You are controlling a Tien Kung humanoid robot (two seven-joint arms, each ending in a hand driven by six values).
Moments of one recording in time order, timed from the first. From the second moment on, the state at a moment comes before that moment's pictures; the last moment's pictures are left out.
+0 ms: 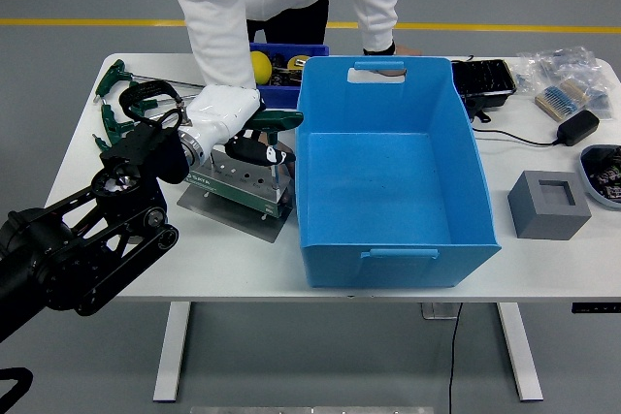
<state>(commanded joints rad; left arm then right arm) -0.63 0.25 -0.81 -1.35 2.11 -0.07 0.37 0.10 -0.18 0.06 0.23 0.41 -0.31 0.00</state>
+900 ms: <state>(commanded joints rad) -0.65 0.27 -0.79 -1.34 2.07 0.07 0.27 0.10 -0.18 0.07 0.22 0.40 -0.31 -0.01</state>
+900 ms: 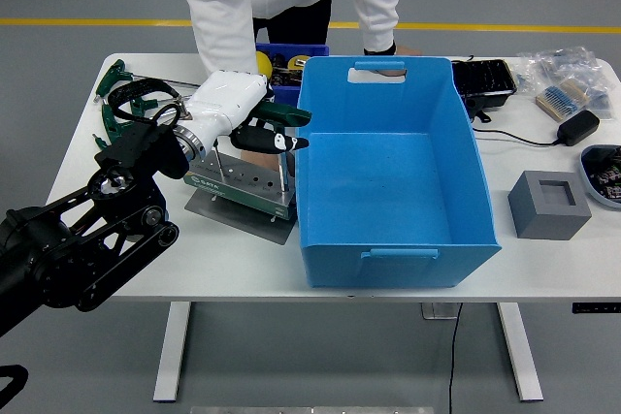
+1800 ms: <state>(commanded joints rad) -0.75 0.34 -0.76 -1.41 1.99 0.03 0.26 0.09 -0.18 0.07 0.22 0.40 -0.31 -0.01</state>
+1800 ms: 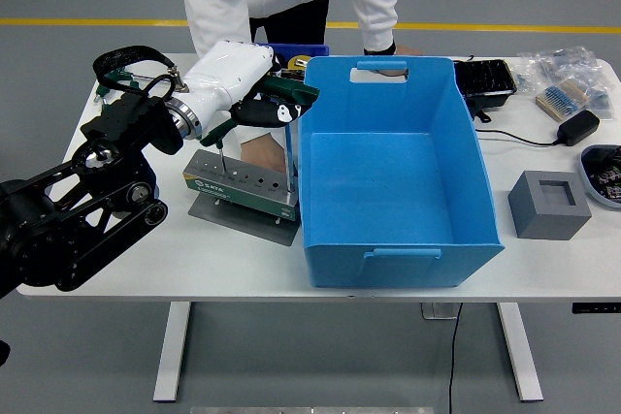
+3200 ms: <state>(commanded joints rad) -0.92 0.28 -0.53 -1.50 1.83 0.05 0.23 0.11 -0.18 0.08 0.22 0.39 -0.31 -0.01</state>
